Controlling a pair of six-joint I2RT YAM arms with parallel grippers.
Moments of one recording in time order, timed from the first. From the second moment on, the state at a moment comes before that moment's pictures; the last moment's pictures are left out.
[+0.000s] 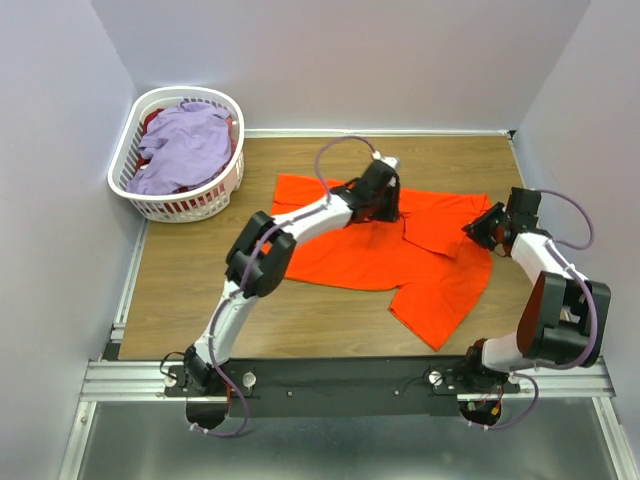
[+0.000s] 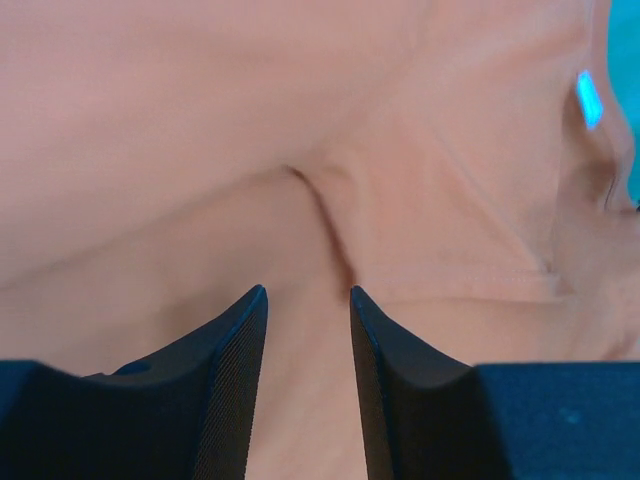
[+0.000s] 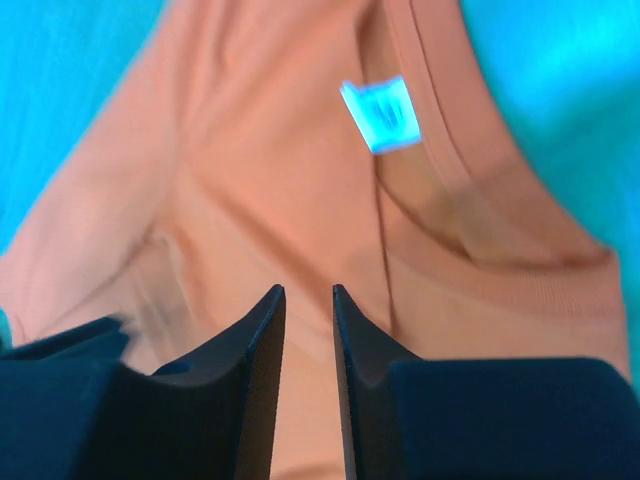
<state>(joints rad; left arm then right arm) -0.81 2.33 1.89 -0.26 0.05 -0.52 -0.25 1.40 0.78 -0.22 -0.18 0.66</state>
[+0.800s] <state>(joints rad) -0.30 2.26 1.71 -0.27 -0.07 -0.42 -0.31 1.85 1.00 -0.01 -0.21 0.79</state>
